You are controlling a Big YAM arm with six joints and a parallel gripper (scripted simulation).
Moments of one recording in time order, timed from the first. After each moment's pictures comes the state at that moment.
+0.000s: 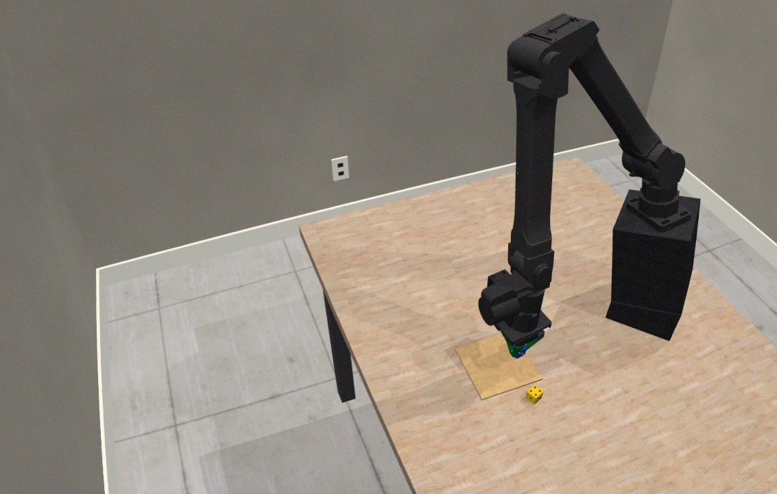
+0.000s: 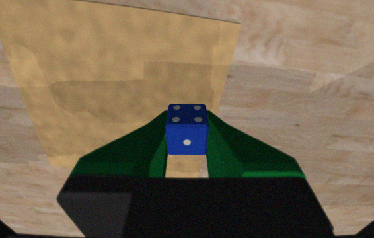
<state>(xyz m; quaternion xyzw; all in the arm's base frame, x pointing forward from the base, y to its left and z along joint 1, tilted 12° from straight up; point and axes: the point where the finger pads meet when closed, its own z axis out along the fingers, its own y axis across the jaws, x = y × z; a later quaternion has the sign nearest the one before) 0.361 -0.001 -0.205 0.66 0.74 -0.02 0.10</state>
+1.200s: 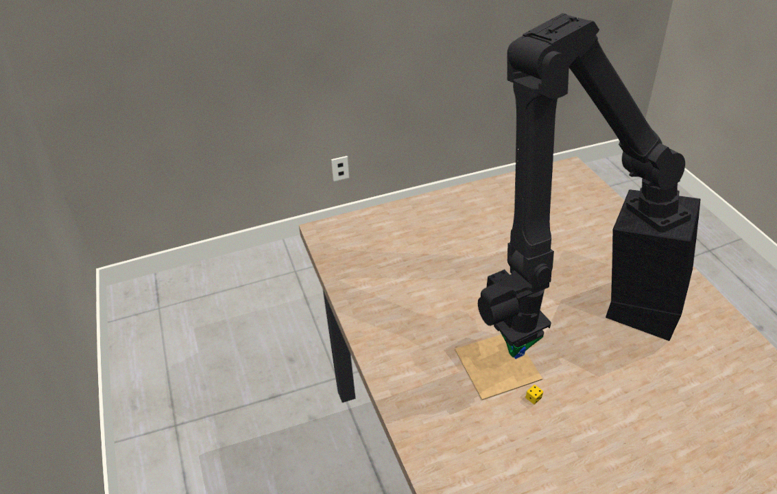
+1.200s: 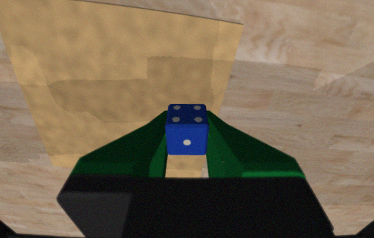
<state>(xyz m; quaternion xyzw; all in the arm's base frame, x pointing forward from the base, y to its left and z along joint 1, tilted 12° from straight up) 0.363 -0.001 -0.205 0.66 0.74 -0.02 0.10</state>
